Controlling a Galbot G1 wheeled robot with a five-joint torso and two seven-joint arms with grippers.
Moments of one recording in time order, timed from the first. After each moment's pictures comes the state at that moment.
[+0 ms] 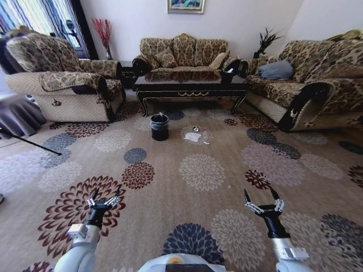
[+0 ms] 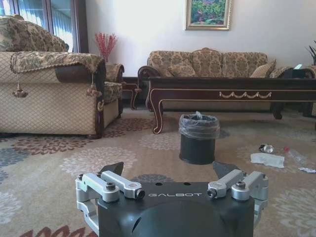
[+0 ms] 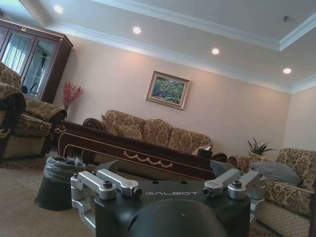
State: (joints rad) left arm 1.78 -1.16 -0.70 -2.06 -0.45 -0.13 -0.09; right arm -1.80 1.30 0.87 1.92 0.23 0.62 -0.16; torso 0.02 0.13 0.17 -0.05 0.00
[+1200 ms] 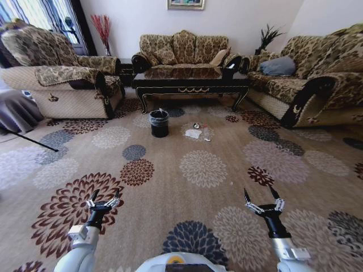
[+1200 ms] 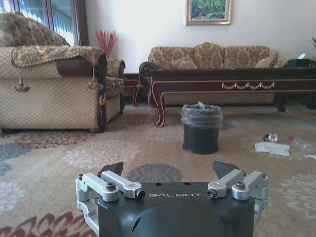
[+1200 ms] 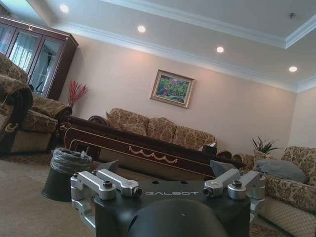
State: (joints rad) left arm 1.78 -1.16 -0.70 -2.05 -0.42 -0.14 -0.09; right arm -1.80 1.29 0.88 1.93 0.24 0.62 -0.17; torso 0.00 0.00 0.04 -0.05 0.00
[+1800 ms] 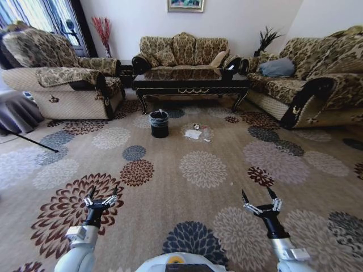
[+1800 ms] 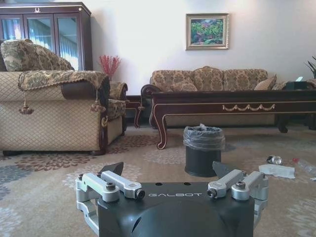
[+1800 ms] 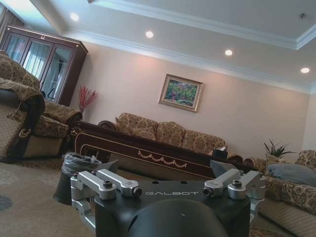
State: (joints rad) left arm 1.77 -1.16 -0.70 -2.03 -0.42 -0.24 -0.09; right arm -1.80 1.29 0.88 1.92 0.26 0.64 -0.24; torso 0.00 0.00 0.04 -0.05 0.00
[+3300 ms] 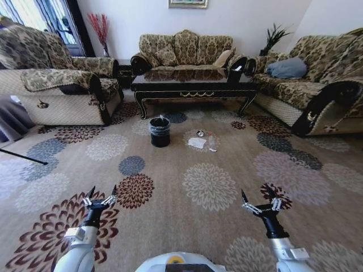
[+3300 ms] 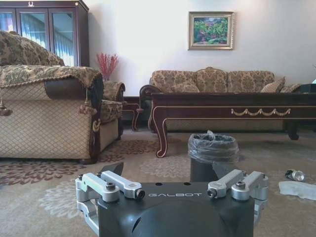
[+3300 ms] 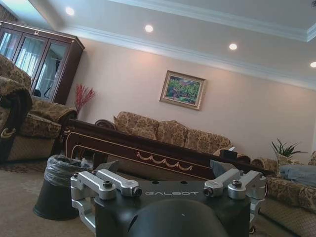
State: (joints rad) left arm 1.76 -1.17 -0.71 -2.02 -0.44 -0.26 -0.06; right arm -1.80 1.29 0.87 1.93 0.27 0.63 -0.24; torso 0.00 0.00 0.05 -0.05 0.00
